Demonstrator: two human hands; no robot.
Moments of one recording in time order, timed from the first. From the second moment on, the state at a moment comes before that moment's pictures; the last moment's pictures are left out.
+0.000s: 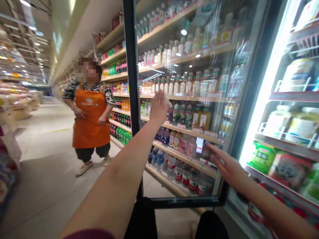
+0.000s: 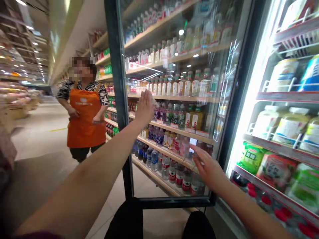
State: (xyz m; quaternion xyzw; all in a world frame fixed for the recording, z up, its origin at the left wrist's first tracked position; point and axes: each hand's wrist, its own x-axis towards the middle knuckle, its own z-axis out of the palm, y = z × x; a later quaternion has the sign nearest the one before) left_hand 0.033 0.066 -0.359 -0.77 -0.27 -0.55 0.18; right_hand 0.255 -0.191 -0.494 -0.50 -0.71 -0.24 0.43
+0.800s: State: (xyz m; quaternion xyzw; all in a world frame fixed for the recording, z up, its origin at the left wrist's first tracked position) left_hand -0.008 0.064 -0.390 -0.73 -0.30 -0.54 0.29; right_hand 0.252 0.004 -0.364 -0.39 -0.65 -0.37 0.53
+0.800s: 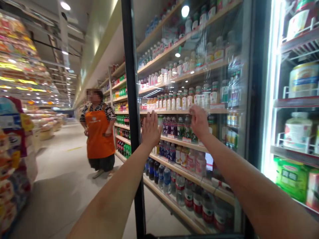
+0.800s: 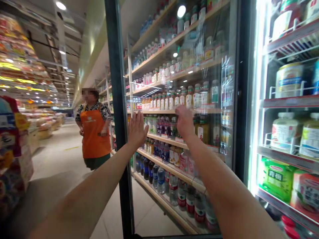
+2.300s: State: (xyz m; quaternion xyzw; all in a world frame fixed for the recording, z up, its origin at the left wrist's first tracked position) left_hand 0.025 0.096 -0.413 -0.69 -0.34 -0.58 0.25; right_hand 0.294 0.011 -0.388 -0.45 -0.62 -0.47 0.44
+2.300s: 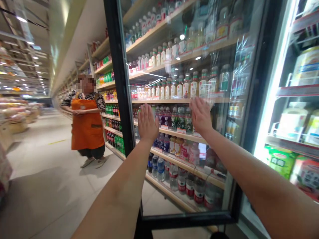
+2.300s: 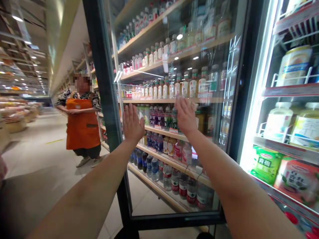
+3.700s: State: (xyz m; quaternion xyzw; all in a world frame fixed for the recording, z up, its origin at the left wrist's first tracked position) left_hand 0.024 0.101 -0.415 -0.70 -0.33 -0.59 0.25; right_hand 0.256 0.021 -0.378 -0.43 -0.69 -0.46 0.35
